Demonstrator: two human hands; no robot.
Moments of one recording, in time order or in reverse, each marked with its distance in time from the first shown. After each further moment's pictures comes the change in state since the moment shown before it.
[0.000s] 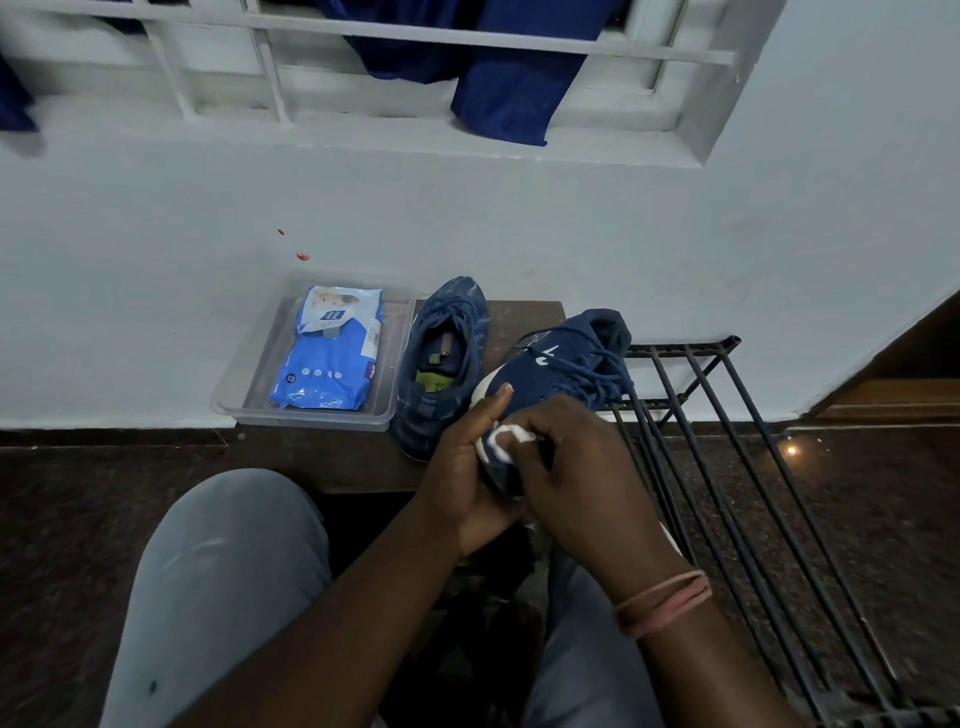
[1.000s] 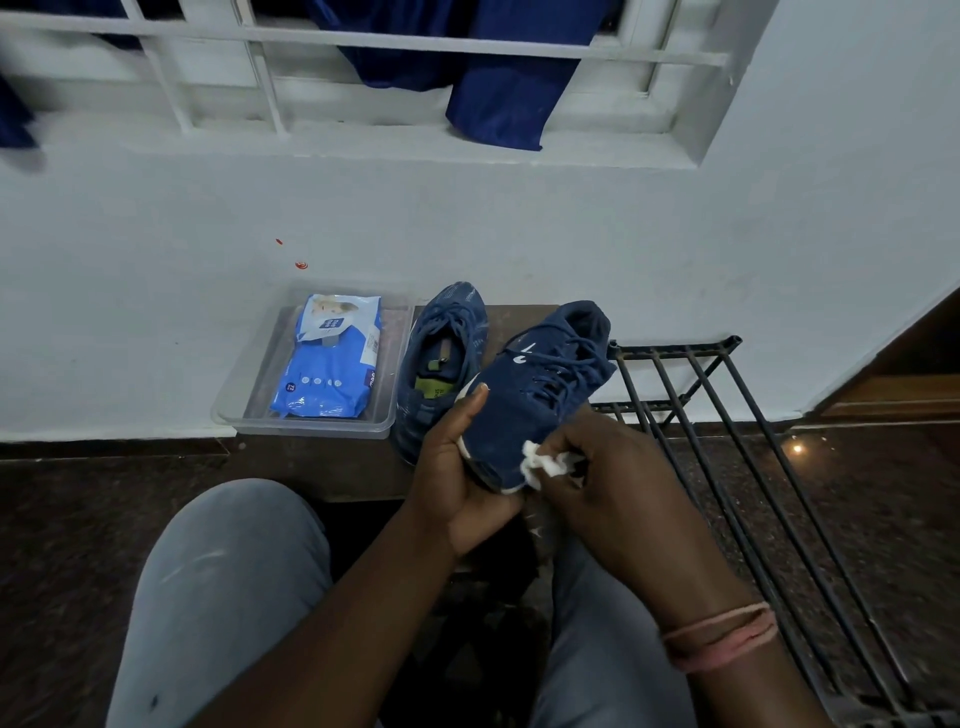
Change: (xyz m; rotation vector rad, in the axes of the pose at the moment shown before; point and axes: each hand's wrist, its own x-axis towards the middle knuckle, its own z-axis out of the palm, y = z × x) left_hand -0.003 0.004 0.001 -0.110 -0.022 0.074; right_hand -0.009 0.018 -0.021 -0.068 -0.019 0.022
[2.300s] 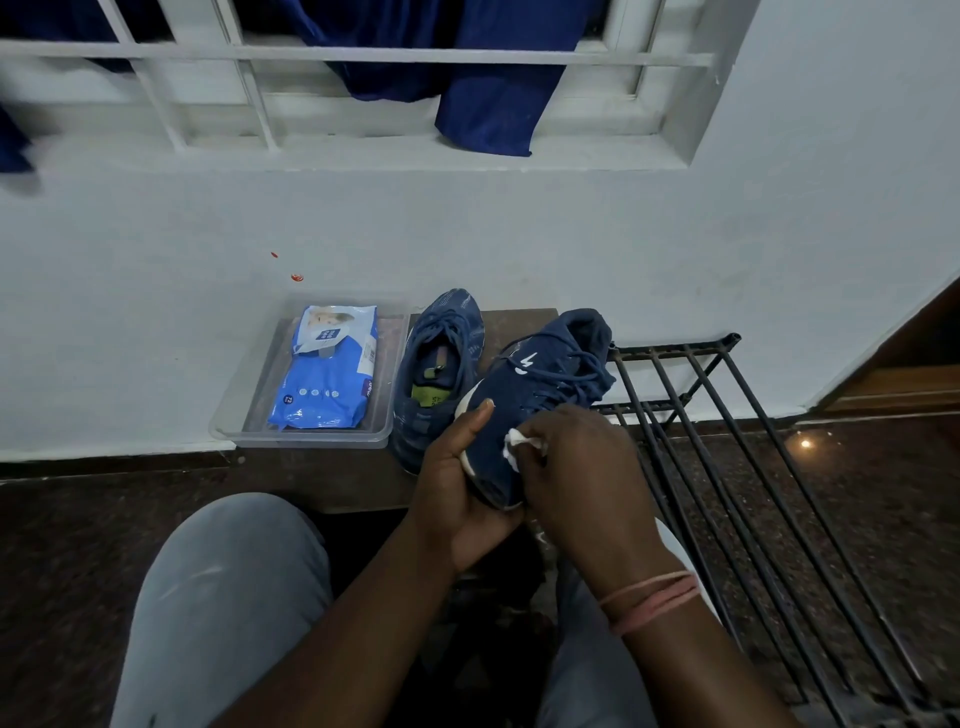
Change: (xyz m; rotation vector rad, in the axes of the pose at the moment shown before) left_hand -0.002 -0.004 -0.001 0.062 0.017 -0.025; right_hand 0.017 -0.017 0.019 -0.175 0.046 0.050
